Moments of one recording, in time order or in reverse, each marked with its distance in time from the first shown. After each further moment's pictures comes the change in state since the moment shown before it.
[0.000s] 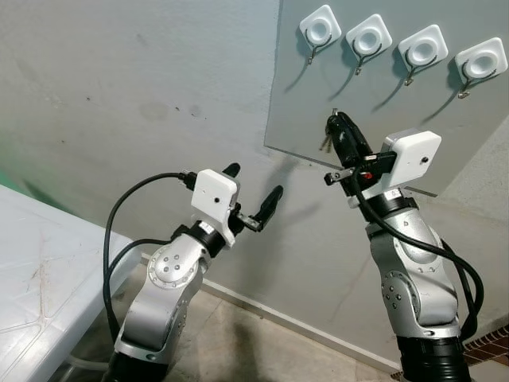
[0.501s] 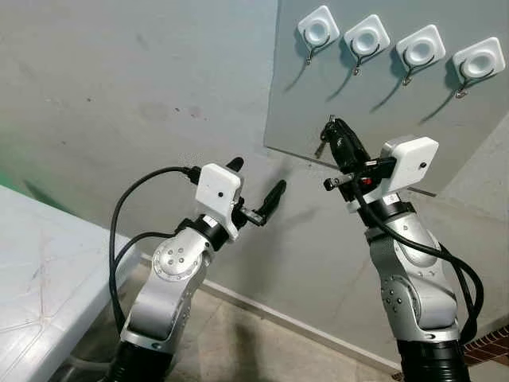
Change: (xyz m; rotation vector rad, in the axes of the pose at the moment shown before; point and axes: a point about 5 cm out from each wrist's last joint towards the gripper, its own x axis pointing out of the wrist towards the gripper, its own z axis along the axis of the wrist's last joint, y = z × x) left arm 0.009 0.001 0.003 0.010 -0.029 -0.024; right arm -0.002 0.002 -0.001 0.031 -0.006 0.032
